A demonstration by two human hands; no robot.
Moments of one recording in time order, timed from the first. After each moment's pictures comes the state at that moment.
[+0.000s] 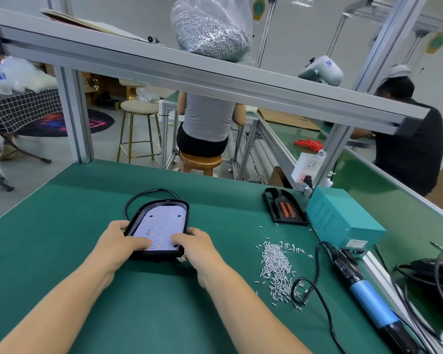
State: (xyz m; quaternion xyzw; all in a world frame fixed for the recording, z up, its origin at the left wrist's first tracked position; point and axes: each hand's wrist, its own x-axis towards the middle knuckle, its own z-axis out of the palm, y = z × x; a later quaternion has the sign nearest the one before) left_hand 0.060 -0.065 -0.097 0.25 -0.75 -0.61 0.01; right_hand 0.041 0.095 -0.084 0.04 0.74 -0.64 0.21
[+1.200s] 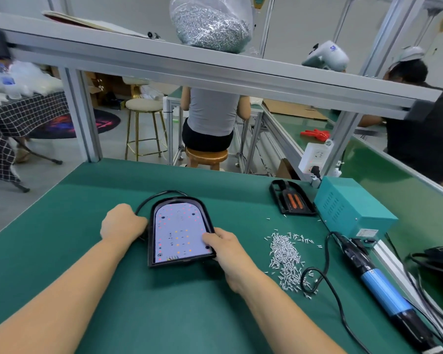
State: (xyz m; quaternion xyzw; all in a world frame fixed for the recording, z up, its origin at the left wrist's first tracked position) left_hand 0.012 -0.081 -0.096 0.31 -0.89 -0.32 0.06; right_hand 0.051 0.136 -0.095 0.01 0.72 -0.67 0.17
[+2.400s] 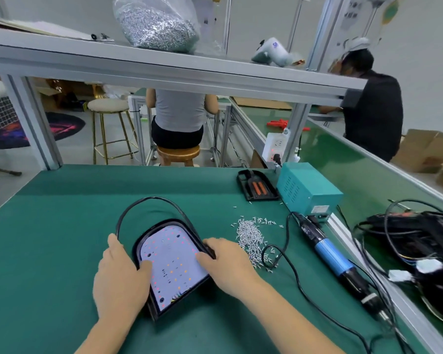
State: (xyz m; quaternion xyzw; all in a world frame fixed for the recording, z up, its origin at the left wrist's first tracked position) left_hand 0.123 0.013 -0.107 0.22 -0.91 -0.33 0.10; right_hand 0.103 0.193 -0.074 -0.10 0.95 -0.28 0.03
